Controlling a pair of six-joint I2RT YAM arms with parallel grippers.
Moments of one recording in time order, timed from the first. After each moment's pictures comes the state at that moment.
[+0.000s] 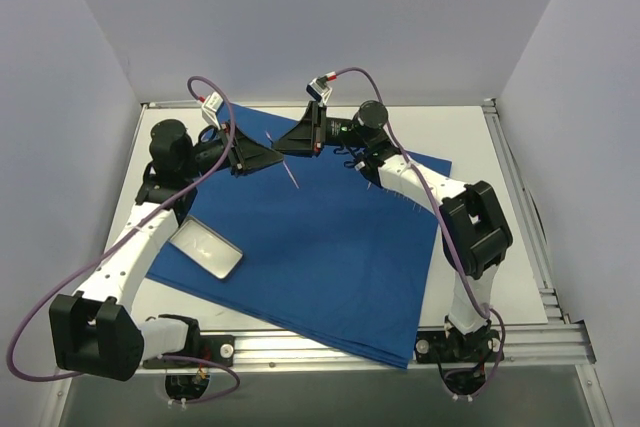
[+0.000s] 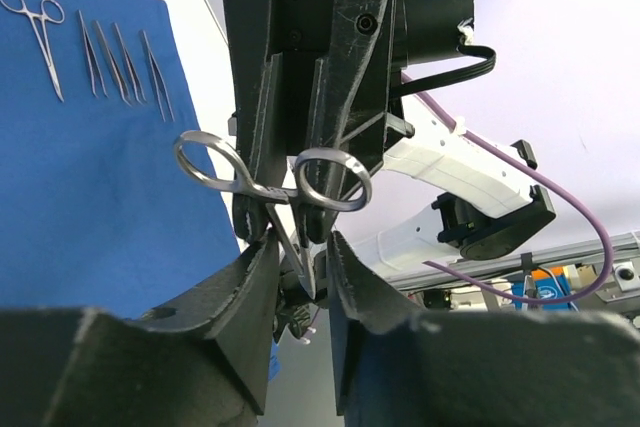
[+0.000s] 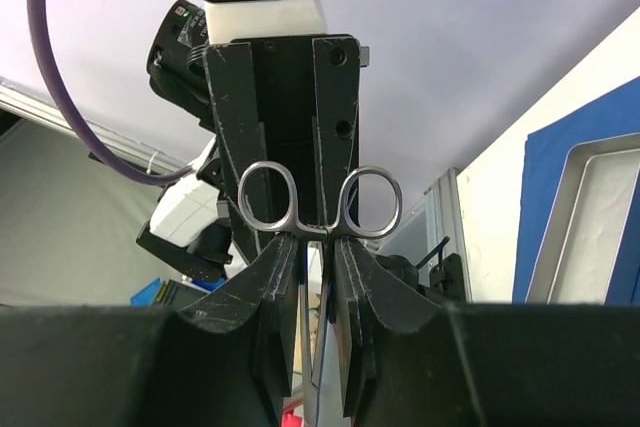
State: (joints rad) left arm -0.21 1.25 1.03 0.16 0.91 -1.03; right arm 0.56 1.88 1.38 0.84 -1.01 1.39
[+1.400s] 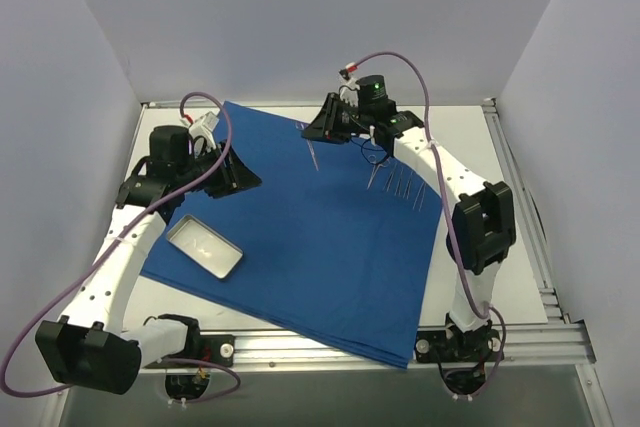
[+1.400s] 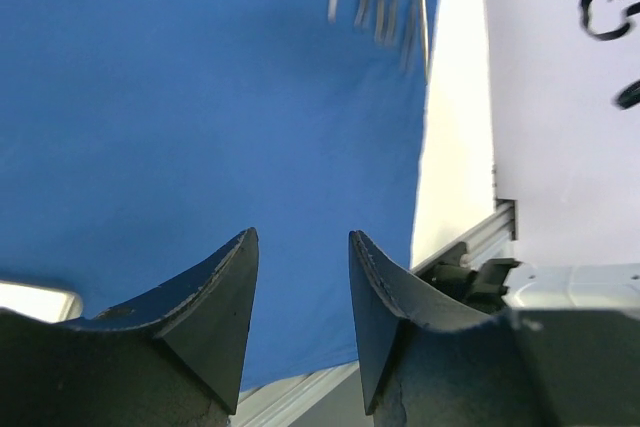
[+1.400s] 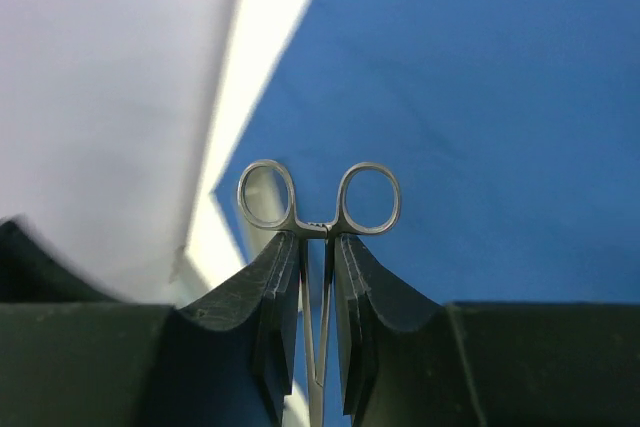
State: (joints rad) left arm -0.21 1.18 1.18 -0.63 0.50 -0.58; right arm 0.47 1.88 1.66 -0.23 -0.56 0.72
